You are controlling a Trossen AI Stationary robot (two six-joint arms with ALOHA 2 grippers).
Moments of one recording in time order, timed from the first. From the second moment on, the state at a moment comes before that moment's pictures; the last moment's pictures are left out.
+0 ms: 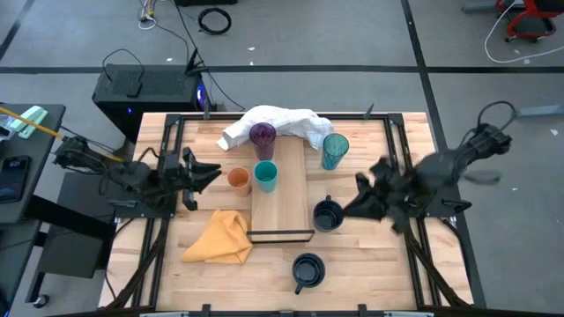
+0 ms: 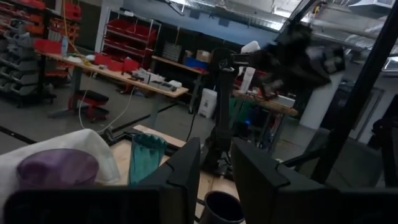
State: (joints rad) left arm -0.43 0.58 0.52 0.24 -0.70 -0.21; right arm 0.54 1.01 1.10 -0.17 0.20 0.71
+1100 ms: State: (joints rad) left arm -0.43 0.51 0.52 0.20 -0.63 -0.20; right arm 0.79 0.84 0.56 0.09 0.89 0.86
